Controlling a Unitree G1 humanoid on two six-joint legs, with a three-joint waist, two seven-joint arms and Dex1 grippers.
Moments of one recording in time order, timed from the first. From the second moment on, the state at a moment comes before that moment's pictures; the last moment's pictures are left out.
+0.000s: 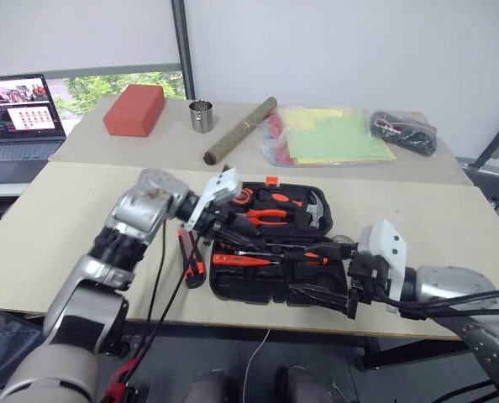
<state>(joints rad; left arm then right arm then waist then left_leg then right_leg) -0.93 0.59 -0.33 0.29 -0.22 0.59 -1.54 -0.13 -0.83 -0.11 -0.74 0.77 0.80 0.69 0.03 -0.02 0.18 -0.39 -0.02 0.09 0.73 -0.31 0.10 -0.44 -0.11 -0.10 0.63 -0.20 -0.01</state>
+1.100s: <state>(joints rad) -0.88 0.61 -0.41 0.30 -0.06 0.37 -1.51 -0.12 -0.83 -0.13 -0.74 0.77 0.80 0.68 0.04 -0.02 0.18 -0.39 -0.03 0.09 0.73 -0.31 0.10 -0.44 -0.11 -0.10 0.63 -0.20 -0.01</state>
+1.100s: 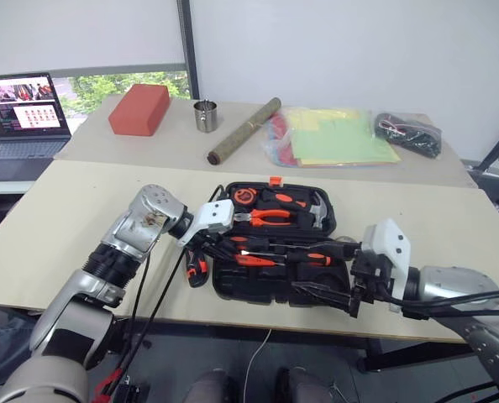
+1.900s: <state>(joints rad) -0.89 0.58 -0.35 0.32 -0.14 0.48 -1.57 -0.12 -0.82 -0.13 -0.74 0.77 0.80 0.67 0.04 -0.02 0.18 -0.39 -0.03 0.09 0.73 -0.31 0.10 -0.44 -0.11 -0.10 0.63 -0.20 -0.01</state>
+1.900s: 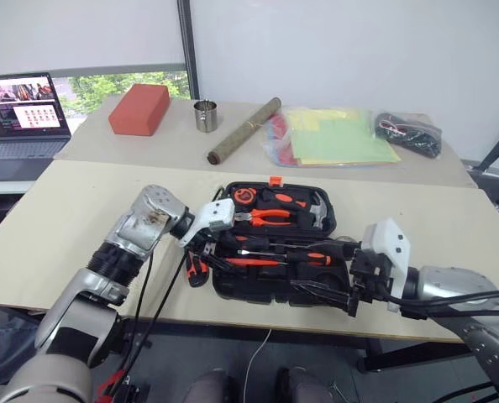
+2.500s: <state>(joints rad) -0.78 0.43 -0.29 0.37 -0.23 0.53 -1.41 -0.14 -0.82 -0.10 -0.73 0.77 0.80 0.68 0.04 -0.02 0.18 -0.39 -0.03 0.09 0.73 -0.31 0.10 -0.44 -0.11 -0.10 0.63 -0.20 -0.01</state>
